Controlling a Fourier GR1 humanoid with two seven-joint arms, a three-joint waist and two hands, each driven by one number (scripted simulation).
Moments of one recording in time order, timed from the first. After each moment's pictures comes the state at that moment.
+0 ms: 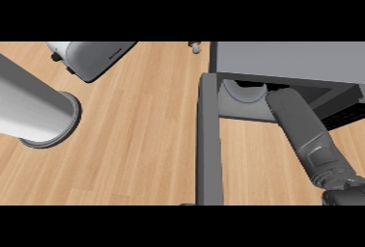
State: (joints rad) left arm 0.77 0.08 0.36 -2.09 0.46 -0.54 -0.40; right arm -1.01 -0.18 -0.29 -0.24 0.47 -0.59 -0.55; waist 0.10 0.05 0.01
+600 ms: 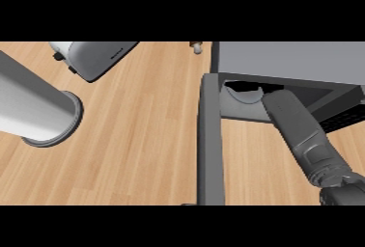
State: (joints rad) left arm 0.72 0.09 0.33 -2.09 0.41 -0.56 -0.38; right arm -1.04 -0.17 -0.31 -0.16 0.47 -0.53 -0.61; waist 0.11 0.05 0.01
